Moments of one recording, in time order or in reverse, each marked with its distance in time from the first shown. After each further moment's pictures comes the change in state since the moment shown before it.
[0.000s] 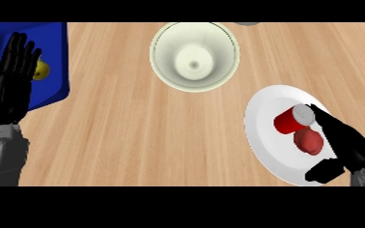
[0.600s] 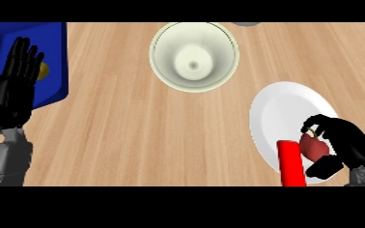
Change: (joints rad) left arm 0.023 -0.033 0.010 -0.009 -0.024 -0.011 -0.018; right arm -0.021 0.010 -0.028 0.085 0.090 -0.107 -0.152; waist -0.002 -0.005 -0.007
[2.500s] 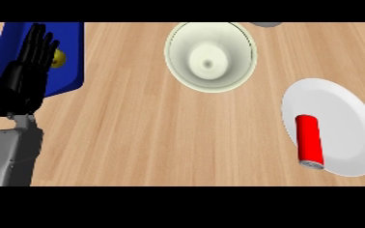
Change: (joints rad) left arm -0.091 -0.012 -0.040 0.019 -0.006 -0.022 0.032; right arm -1.112 -0.486 -0.178 1.056 -0.164 0.169 -0.967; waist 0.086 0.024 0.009
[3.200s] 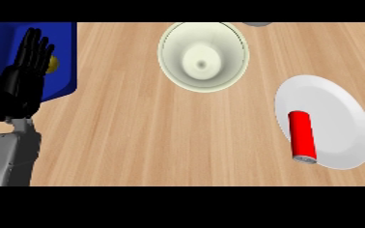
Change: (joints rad) left arm 0.026 -0.004 0.016 0.000 -0.010 0.018 -0.006; right arm -0.298 0.230 0.089 0.087 -0.046 0.145 0.204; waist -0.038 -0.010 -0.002
